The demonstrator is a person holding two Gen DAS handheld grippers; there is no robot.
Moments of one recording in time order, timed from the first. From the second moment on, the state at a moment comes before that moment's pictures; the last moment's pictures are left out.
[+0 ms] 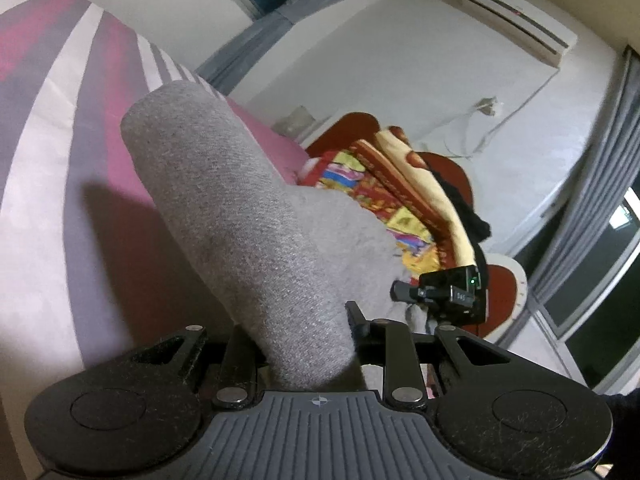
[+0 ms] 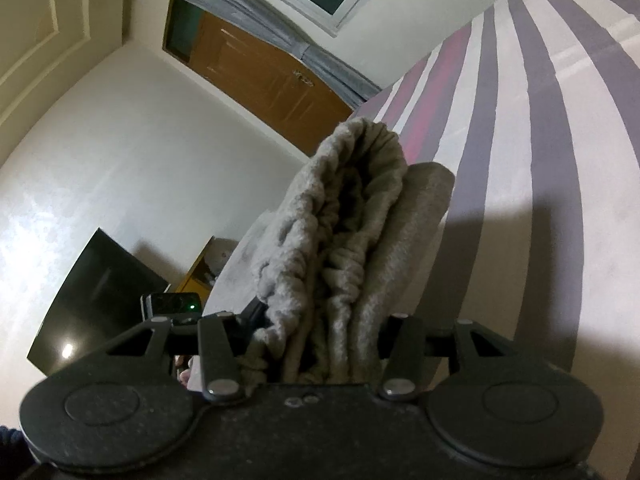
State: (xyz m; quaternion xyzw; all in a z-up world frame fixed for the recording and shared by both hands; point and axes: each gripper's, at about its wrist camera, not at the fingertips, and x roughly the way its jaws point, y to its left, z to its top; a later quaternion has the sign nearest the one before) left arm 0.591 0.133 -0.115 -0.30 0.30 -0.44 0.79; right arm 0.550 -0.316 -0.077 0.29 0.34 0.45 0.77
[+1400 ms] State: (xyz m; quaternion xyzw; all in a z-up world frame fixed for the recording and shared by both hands) left arm 0.354 0.109 -0.109 -0.11 0.33 -0.07 0.94; right arm 0.326 -0.312 -0.041 0.13 0.35 0.16 0.91
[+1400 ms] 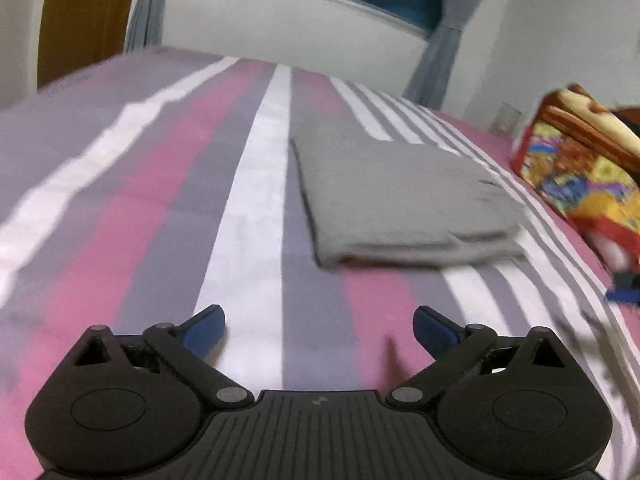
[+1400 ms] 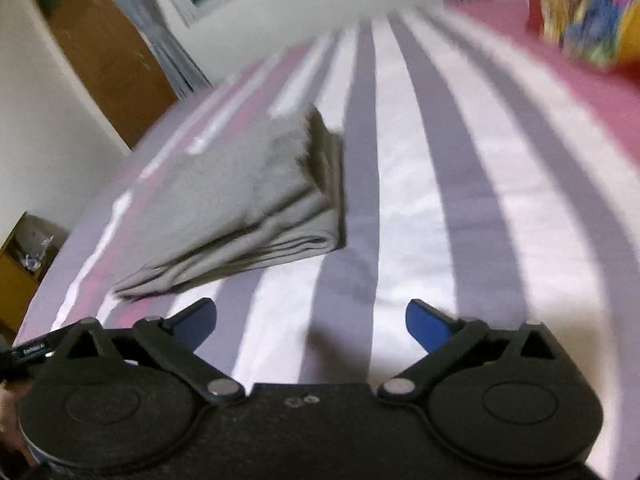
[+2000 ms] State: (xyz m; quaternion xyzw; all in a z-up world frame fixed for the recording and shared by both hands) left arm 0.059 0.044 0.017 -0.07 0.23 -0.08 0.97; right arm 0.047 -0.247 0.038 0.05 0.23 0.11 0.97
